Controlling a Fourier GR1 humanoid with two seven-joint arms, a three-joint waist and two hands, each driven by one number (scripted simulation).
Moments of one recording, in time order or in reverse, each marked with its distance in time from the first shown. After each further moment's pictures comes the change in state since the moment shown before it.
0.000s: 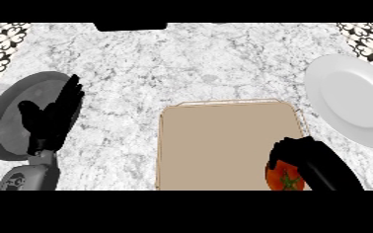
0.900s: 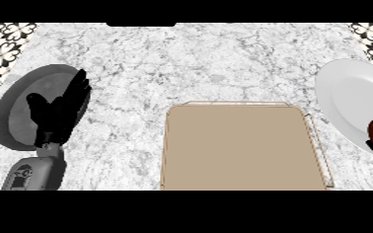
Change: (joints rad) left arm -0.051 -0.020 -0.001 0.030 -0.012 -0.022 0.006; right arm -0.078 -0.121 -0.633 0.292 -0.500 0.028 -0.159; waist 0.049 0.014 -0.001
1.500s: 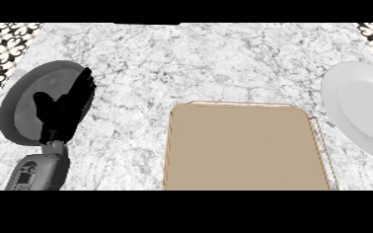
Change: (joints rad) left arm -0.021 -0.013 -0.005 0.022 -0.016 -0.018 -0.019; right arm -0.357 -0.173 -0.002 0.743 0.160 -0.017 -0.264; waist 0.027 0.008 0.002
